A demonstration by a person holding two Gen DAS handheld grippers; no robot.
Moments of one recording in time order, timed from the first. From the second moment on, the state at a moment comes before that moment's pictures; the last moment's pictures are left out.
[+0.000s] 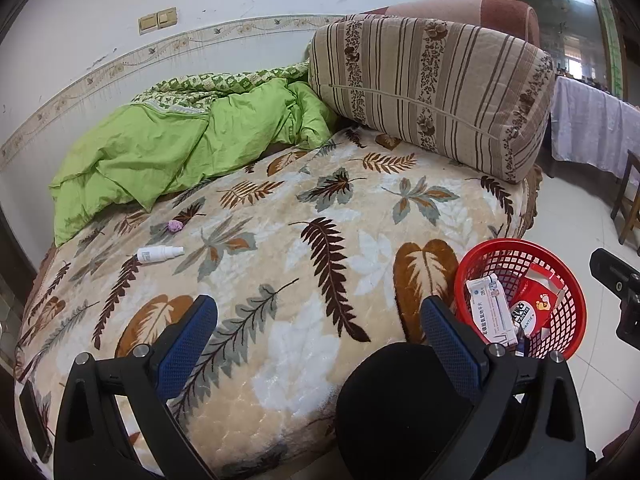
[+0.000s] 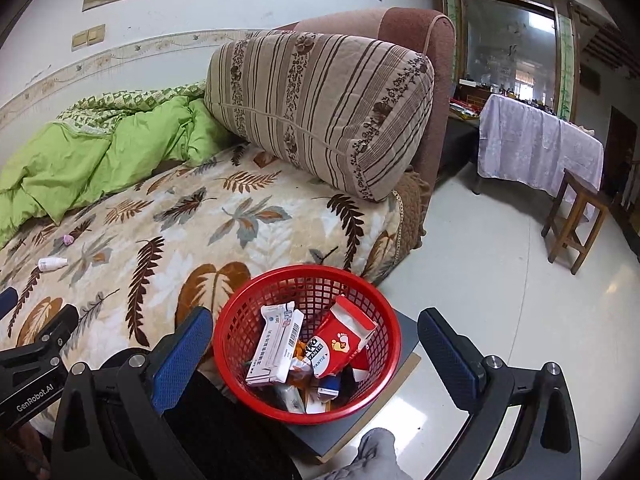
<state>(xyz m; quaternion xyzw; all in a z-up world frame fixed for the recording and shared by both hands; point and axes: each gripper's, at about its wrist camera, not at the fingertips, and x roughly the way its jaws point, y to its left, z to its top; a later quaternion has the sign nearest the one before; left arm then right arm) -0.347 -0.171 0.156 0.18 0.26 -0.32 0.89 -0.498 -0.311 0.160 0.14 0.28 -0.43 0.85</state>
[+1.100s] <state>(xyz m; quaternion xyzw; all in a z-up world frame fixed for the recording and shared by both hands) -0.350 -0.174 0.157 0.18 0.26 -0.32 0.89 -0.495 -0.311 0.156 0.14 0.29 -0.43 0.84</state>
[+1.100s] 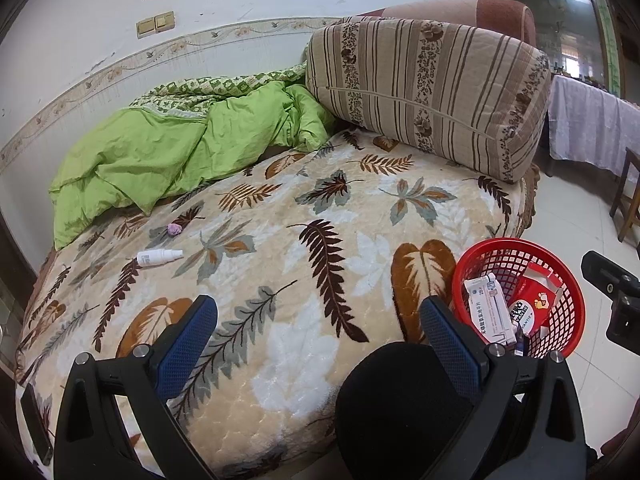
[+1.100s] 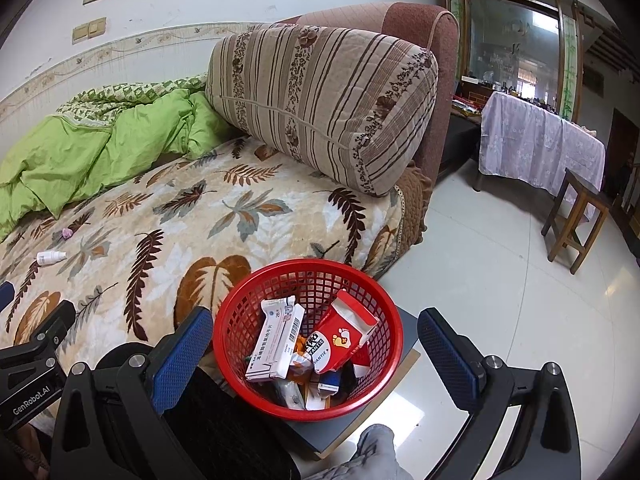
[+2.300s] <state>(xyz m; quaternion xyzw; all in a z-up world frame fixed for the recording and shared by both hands) -0.352 -0.176 0.157 0.18 0.26 -0.32 0.89 -0.494 -0.312 0.153 0.14 0.30 -0.43 0.84</state>
